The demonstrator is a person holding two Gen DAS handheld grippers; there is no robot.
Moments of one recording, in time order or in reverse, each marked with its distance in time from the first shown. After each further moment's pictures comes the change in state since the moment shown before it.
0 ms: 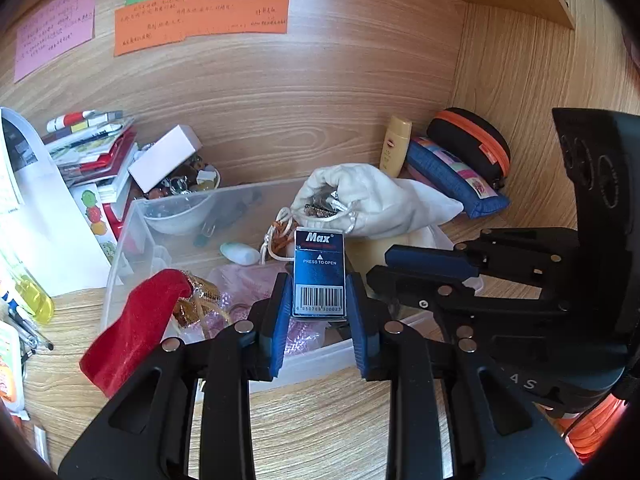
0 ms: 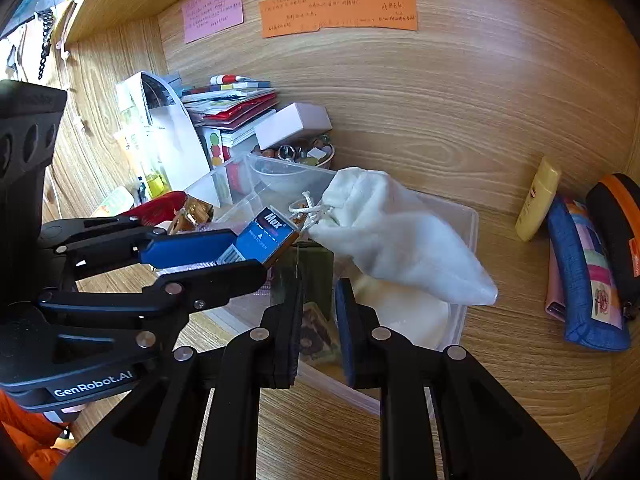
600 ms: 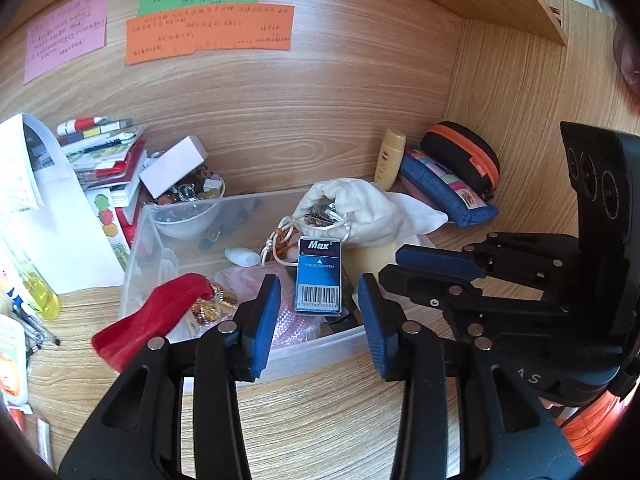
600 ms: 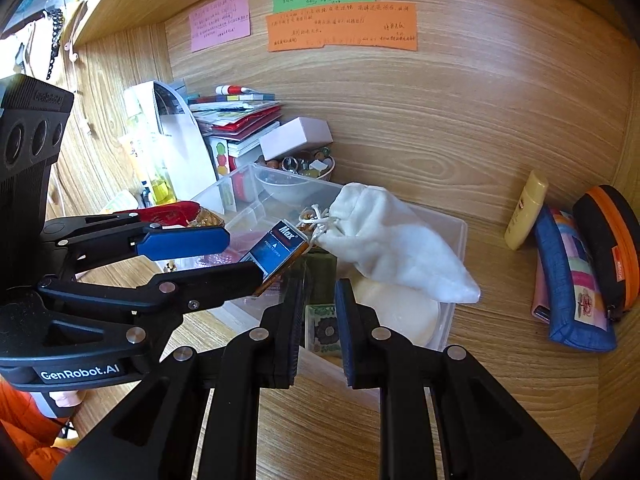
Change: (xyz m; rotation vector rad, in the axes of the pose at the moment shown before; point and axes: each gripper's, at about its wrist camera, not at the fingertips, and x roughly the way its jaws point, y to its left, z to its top) left arm -0.023 -0.001 0.001 -0.011 -0.035 -0.005; right arm -0.020 0.008 0.001 -0.013 -0.030 -0.025
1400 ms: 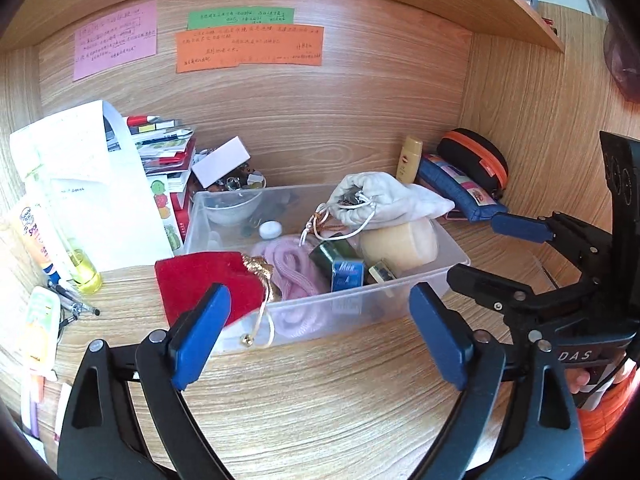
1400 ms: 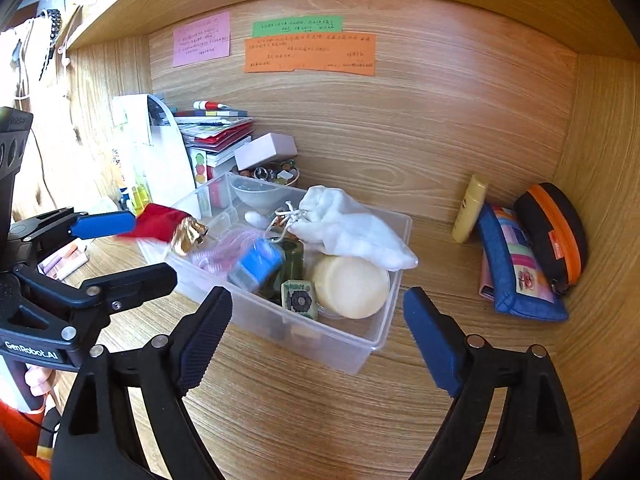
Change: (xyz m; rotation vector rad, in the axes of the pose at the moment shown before) left arm -0.045 0.011 -0.025 -0.018 -0.036 0.083; right arm -0.043 0.007 -0.016 0.022 -0.043 -0.155
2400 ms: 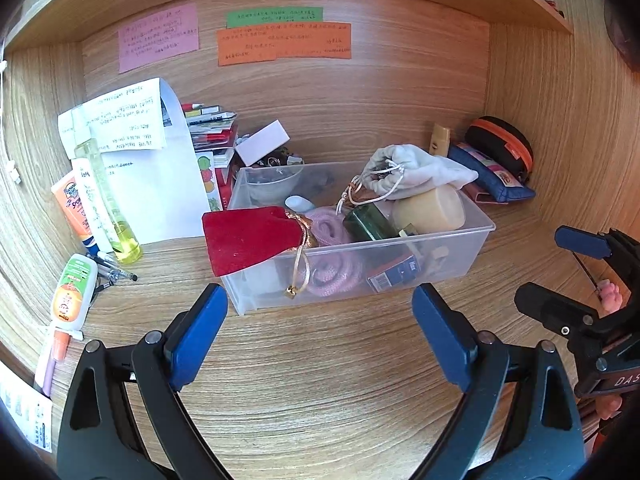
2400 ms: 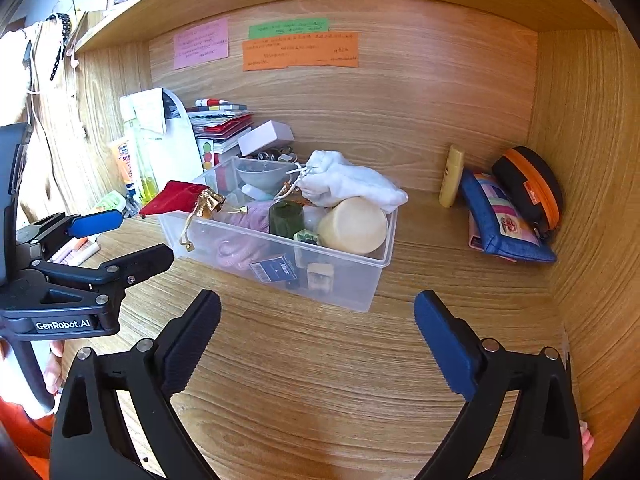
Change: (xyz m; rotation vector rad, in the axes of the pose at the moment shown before) left arm -0.019 -0.004 -0.039 -0.010 -0.023 0.151; right arm -0.036 0.018 -0.045 0.069 -0.022 -0.038
